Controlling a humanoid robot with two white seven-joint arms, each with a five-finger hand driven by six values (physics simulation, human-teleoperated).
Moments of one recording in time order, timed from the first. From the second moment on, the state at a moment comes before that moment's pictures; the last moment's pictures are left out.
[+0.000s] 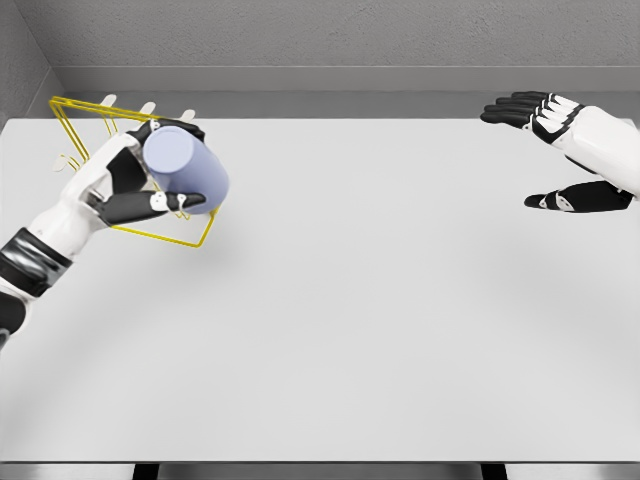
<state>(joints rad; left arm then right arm) -0.20 0.73 -0.36 -1.80 0.70 -0.10 -0.17 -0.25 -0.71 -0.06 -1.72 0.08 -0.61 0.61</state>
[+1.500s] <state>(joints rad) -0.17 0.78 -0.28 -1.71 0.76 -0.12 -0.17 -0.25 -0.71 -0.06 -1.72 0.08 -0.61 0.61</state>
